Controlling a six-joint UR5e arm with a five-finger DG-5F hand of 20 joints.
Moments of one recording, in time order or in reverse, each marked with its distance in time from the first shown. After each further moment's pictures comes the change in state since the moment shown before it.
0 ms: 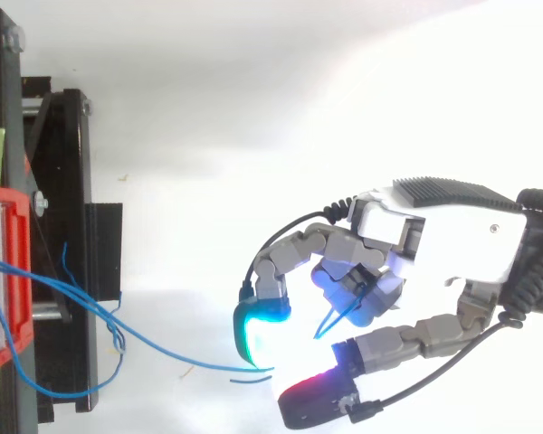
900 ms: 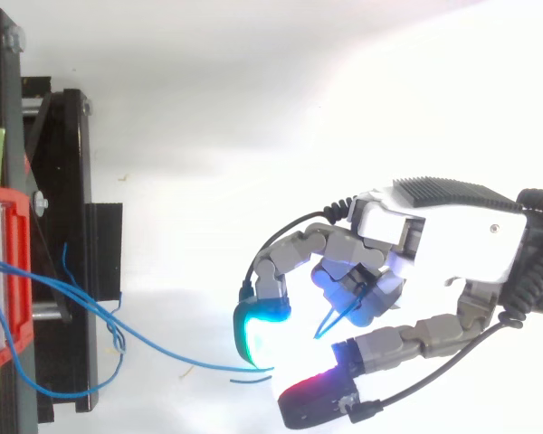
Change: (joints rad) arm 0.000 0.000 0.000 0.000 0.001 0.000
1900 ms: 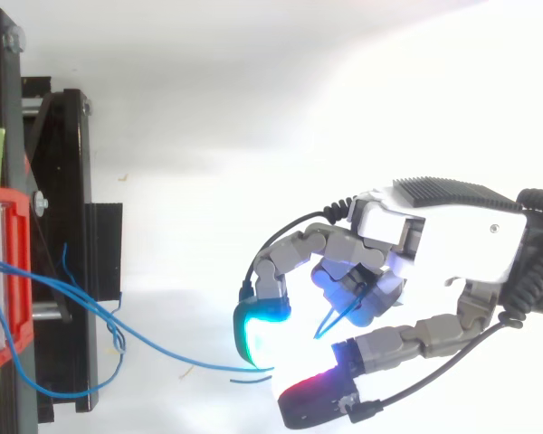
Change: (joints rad) arm 0.000 0.000 0.000 0.000 0.000 0.000
